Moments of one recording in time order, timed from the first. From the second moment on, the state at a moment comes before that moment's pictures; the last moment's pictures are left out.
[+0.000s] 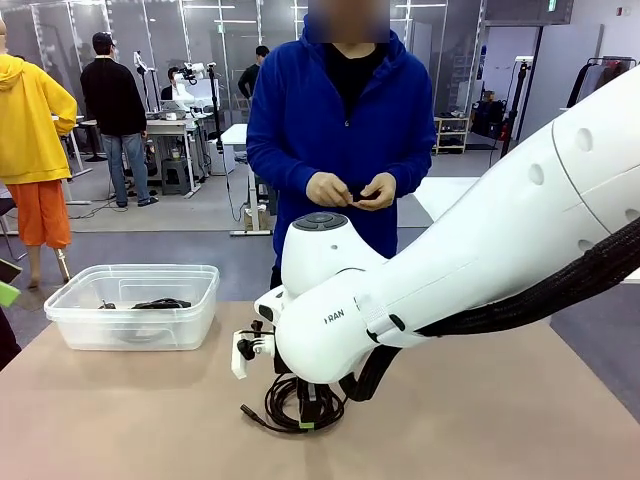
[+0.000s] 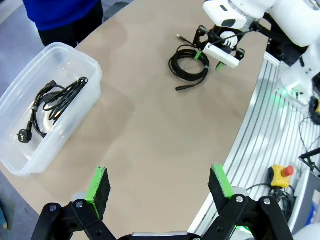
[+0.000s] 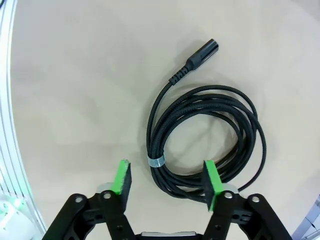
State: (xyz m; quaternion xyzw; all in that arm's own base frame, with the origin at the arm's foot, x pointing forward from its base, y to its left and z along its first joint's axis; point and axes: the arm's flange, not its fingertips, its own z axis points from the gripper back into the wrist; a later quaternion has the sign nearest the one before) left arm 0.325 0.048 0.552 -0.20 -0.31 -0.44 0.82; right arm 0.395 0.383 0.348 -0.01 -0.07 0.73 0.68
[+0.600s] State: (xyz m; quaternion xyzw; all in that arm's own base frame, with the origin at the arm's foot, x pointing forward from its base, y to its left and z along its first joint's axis) left arm 0.334 -0.016 0.543 -0.21 -0.27 -0.52 0.78; right arm 0.391 0.319 0.439 0.01 -0.13 0.65 0.75
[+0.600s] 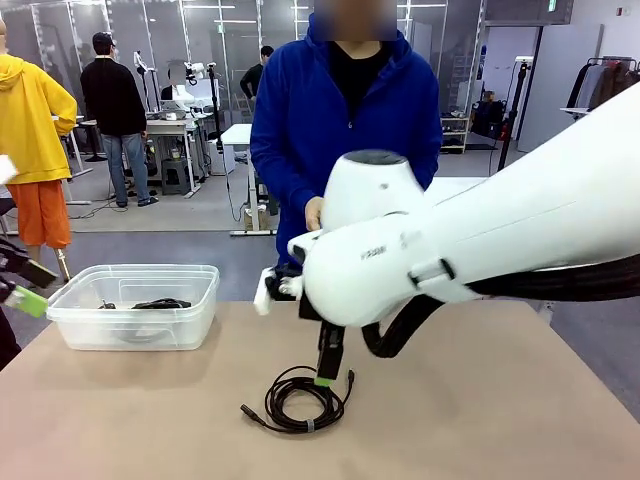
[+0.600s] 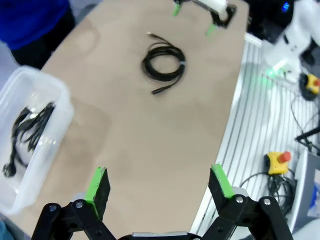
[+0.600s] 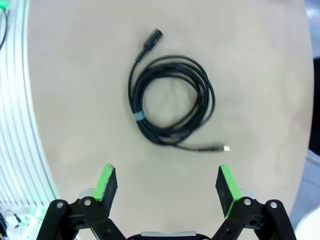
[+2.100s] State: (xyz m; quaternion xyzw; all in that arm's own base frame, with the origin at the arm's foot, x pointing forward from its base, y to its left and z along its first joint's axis) left arm 0.354 -0.262 0.457 -0.17 -0.13 -0.71 0.68; right arm 0.371 -0.030 0.502 0.05 -0.28 0.33 0.90
